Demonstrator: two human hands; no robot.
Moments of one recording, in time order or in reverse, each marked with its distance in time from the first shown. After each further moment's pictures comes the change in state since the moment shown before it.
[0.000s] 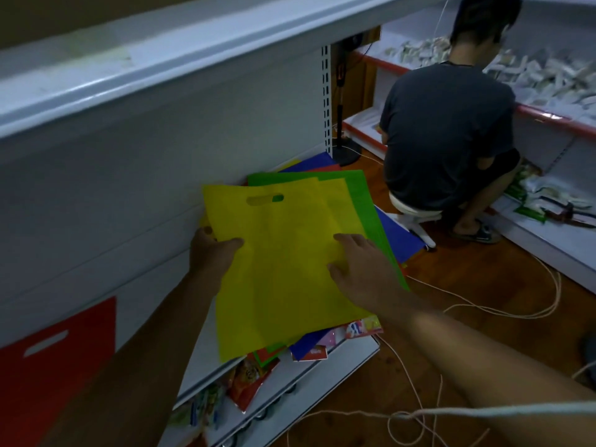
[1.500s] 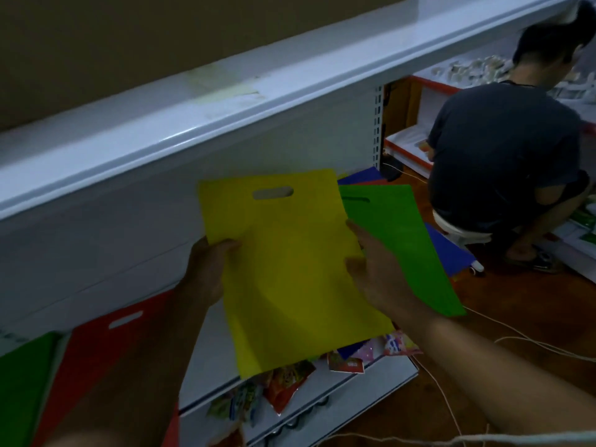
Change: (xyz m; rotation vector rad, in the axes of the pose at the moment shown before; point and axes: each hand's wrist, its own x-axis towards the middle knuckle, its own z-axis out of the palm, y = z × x) left_hand -0.020 -0.008 -0.094 -0.486 -0.044 -0.014; right_hand 0.002 -0.057 0.010 0.464 0.134 -0.087
